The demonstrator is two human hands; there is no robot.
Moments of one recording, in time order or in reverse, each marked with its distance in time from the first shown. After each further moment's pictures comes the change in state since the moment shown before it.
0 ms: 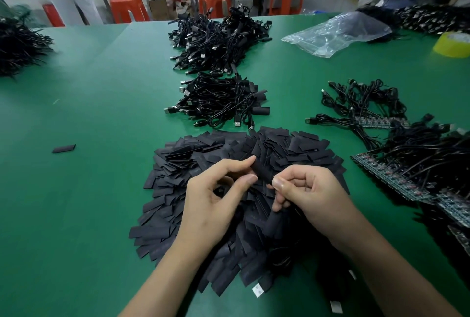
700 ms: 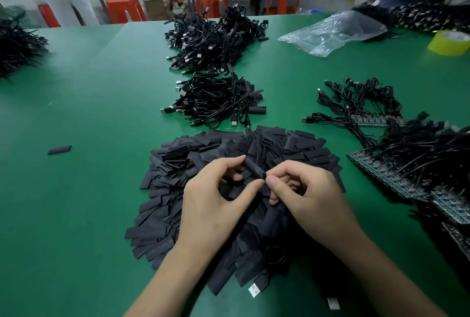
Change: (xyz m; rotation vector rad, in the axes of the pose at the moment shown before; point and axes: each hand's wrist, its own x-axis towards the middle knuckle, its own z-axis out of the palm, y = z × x) left_hand -0.001 0.009 0.006 0.358 0.087 0.022; right_hand -0.006 -0.004 0.006 -0.234 0.117 -0.213
